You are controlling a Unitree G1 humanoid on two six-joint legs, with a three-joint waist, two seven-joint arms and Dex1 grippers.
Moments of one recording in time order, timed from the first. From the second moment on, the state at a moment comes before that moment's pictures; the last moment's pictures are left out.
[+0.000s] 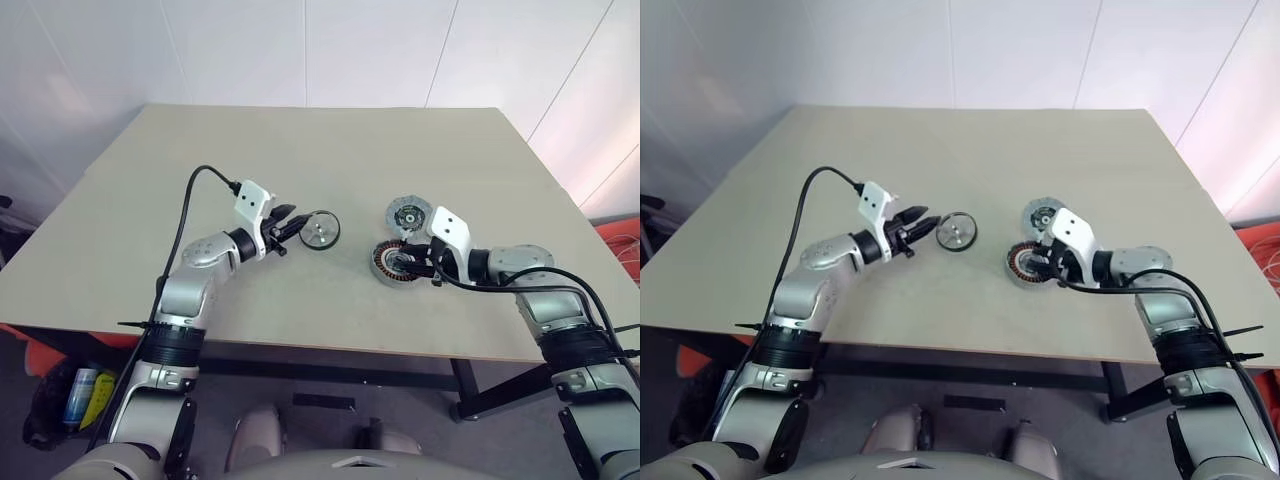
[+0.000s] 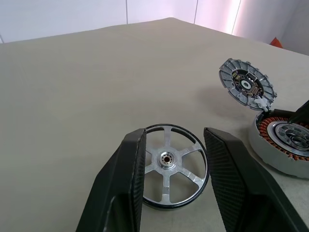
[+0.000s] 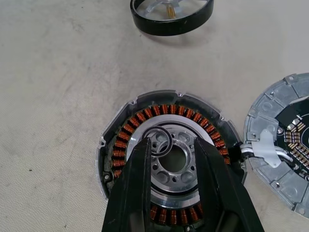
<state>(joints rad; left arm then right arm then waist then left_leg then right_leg) -0.47 0.22 -0.02 0.07 -0.22 0.43 -0.65 -0.41 -0.68 0.12 0.26 0.13 0.16 1.06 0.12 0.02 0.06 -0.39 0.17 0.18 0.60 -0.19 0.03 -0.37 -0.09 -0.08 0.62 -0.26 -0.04</state>
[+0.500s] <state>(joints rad) -0.47 0.23 -0.03 0.08 -0.22 0.42 -0.65 -0.41 -0.68 0.12 0.23 0.13 0.21 1.05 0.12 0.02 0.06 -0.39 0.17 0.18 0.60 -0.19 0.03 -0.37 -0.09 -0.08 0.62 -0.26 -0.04</state>
